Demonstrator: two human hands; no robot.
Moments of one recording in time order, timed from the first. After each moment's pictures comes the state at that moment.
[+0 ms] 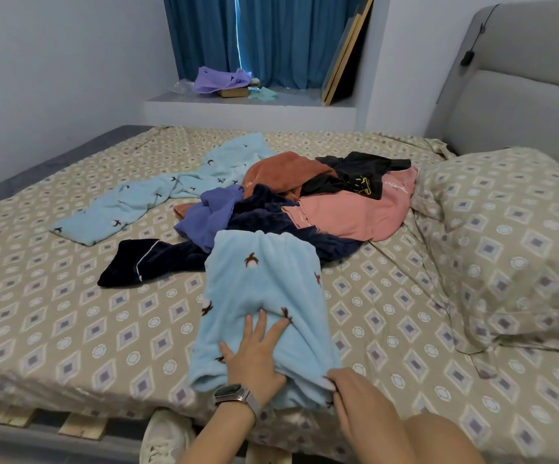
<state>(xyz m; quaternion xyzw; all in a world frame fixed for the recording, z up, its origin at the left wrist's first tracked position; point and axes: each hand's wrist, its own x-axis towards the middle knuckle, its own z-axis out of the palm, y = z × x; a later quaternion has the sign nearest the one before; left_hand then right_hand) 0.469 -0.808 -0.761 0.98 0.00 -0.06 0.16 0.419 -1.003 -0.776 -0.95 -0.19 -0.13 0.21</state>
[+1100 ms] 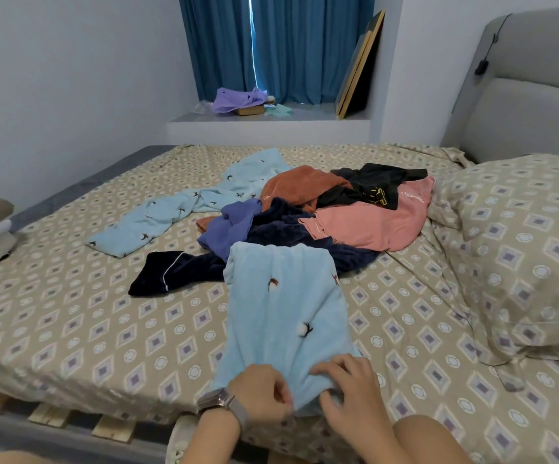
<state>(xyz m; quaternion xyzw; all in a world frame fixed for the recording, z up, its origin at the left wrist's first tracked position) 0.438 -0.774 -0.710 0.94 -0.06 -0.22 0.24 0.436 -0.965 -0.778 -0.91 -0.15 -0.18 0.35</state>
